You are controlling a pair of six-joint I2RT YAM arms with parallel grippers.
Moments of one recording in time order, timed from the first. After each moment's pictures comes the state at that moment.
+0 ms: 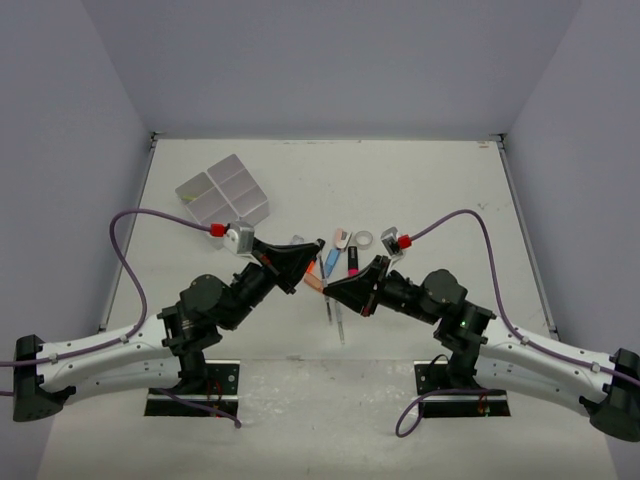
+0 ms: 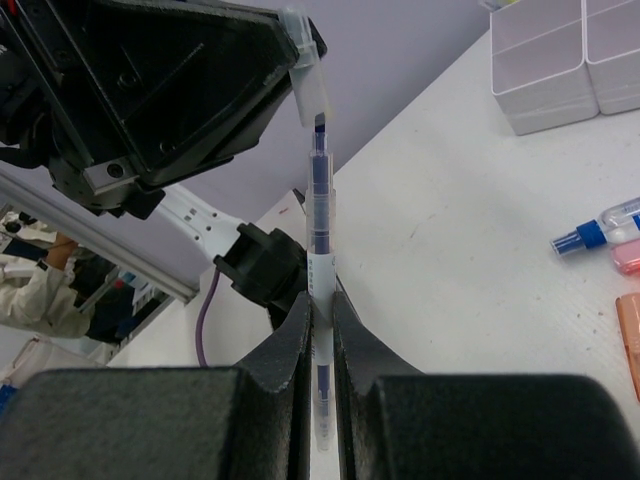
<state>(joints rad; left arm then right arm) -1.19 0.75 0.59 0.38 -0.45 -0.47 1.04 0.75 0.48 0.33 -0.14 0.68</state>
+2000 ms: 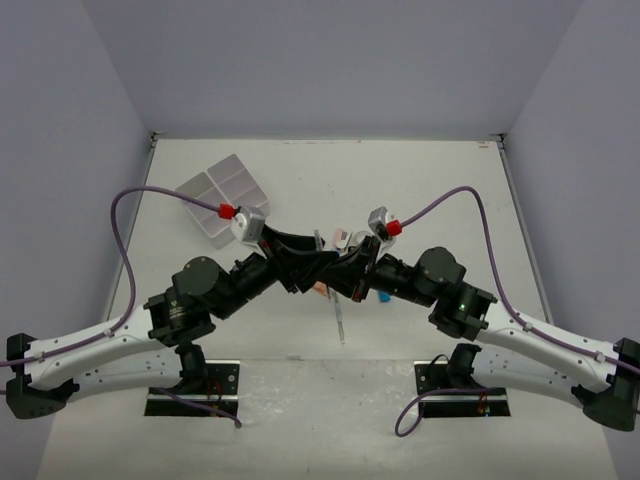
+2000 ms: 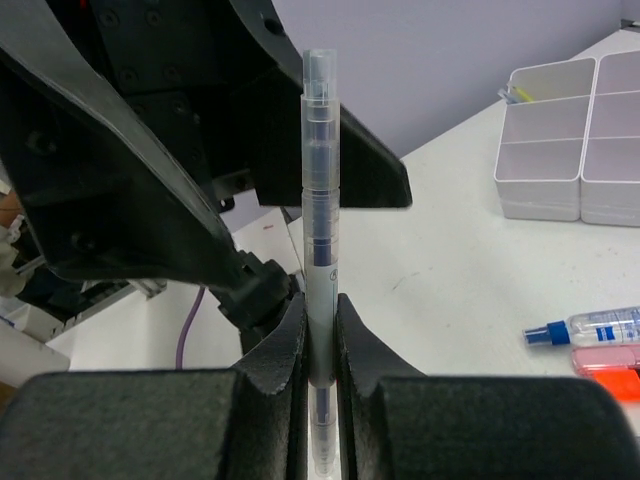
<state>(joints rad) -1.19 0.80 0.82 0.16 -0.26 -0.46 1.05 0.88 0.73 0.22 -0.20 0.46</state>
